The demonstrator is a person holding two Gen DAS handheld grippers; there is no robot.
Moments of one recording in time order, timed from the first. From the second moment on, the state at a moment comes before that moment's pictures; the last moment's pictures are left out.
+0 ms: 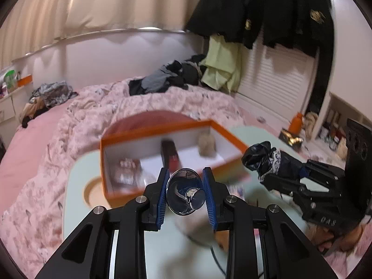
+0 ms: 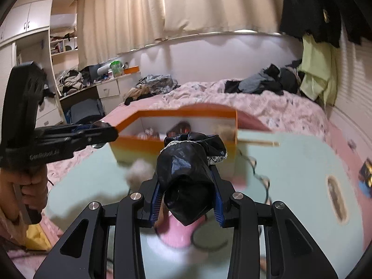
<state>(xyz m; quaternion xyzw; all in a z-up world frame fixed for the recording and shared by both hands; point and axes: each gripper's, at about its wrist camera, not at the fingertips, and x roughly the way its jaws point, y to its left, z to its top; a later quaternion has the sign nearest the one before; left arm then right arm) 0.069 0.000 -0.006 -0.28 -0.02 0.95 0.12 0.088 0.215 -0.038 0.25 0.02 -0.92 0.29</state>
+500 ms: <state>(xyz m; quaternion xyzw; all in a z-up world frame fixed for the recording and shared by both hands) 0.005 -0.002 -0.026 -0.27 -0.04 0.96 0.00 -0.023 0.174 -0.038 0.36 0.00 -0.90 0.25</state>
